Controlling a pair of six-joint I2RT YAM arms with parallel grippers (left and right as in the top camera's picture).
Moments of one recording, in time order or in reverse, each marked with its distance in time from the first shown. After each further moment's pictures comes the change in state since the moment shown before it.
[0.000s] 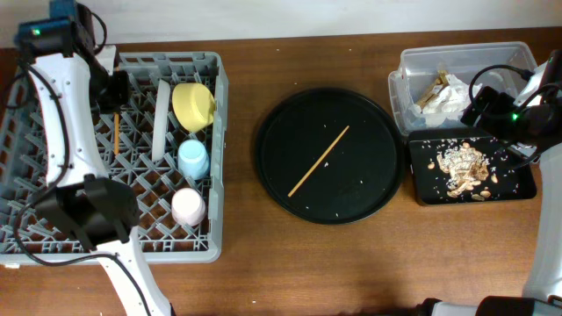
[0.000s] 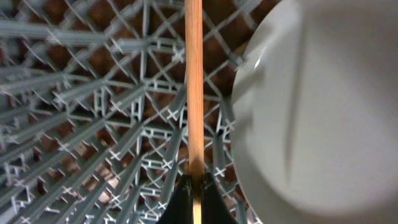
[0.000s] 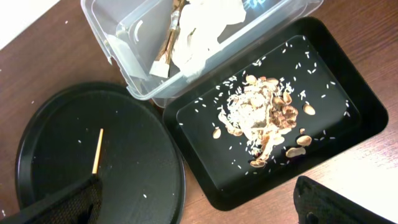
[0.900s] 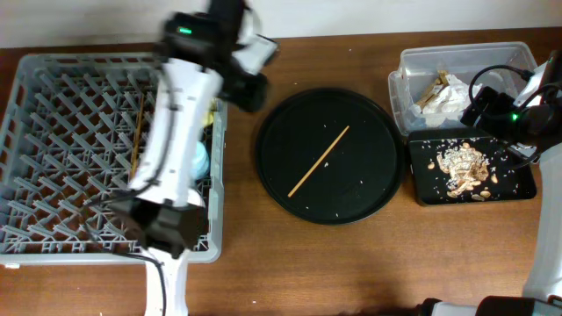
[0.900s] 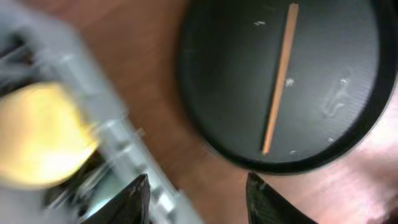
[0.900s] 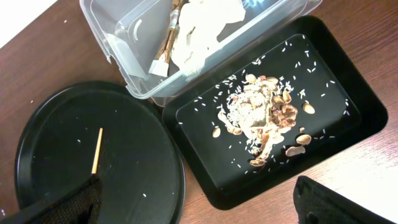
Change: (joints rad) left arm -0.534 -0.051 0.092 0.019 0.196 0.124; right arm 0.000 0.000 0.000 -0.001 -0.001 0.000
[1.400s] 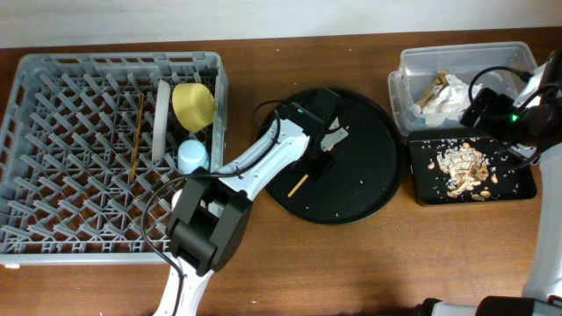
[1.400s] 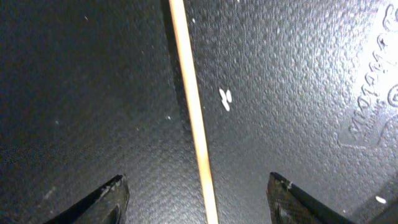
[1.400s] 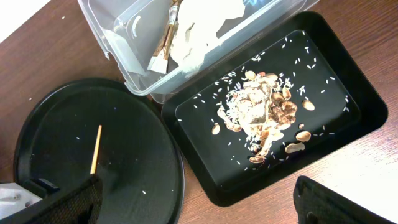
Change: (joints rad) left arm -0.328 0.010 -0.772 0.687 -0.093 0.005; right arm 0.000 0.000 0.000 -0.012 0.000 0.000
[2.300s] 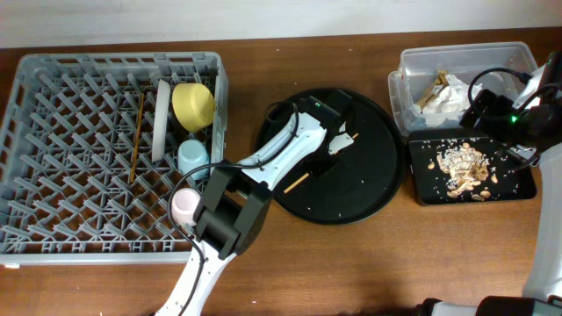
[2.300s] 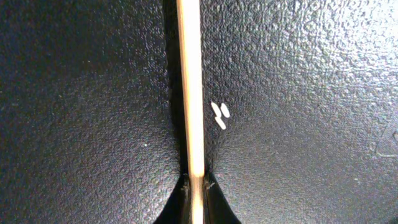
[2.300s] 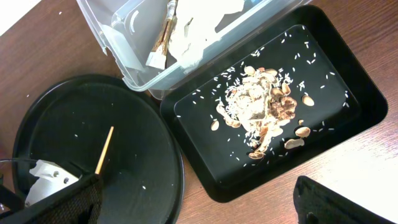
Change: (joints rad) left arm -0.024 0.216 0.270 -0.238 -0.017 0.048; right arm 0.000 0.000 0.000 -0.014 0.000 0.000
